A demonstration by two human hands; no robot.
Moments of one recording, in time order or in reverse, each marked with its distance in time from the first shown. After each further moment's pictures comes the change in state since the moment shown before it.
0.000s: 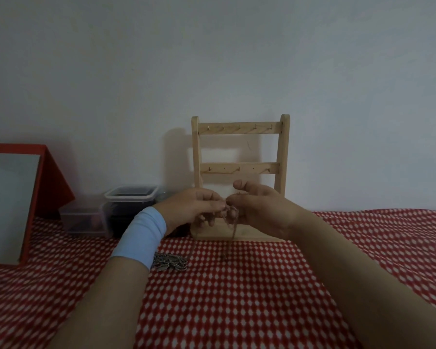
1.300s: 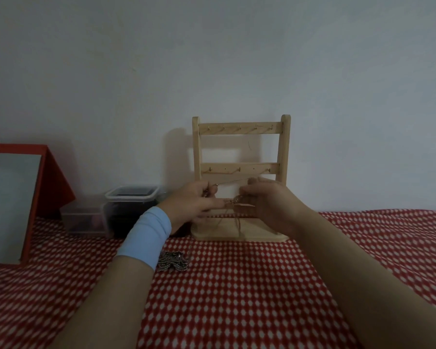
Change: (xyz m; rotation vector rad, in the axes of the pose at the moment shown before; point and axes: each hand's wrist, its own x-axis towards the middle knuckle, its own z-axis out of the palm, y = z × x) left_hand 0.008 0.001 0.002 -0.064 0.144 -0.013; right_hand 0.006 -0.005 -0.009 0.036 0.207 -0.094
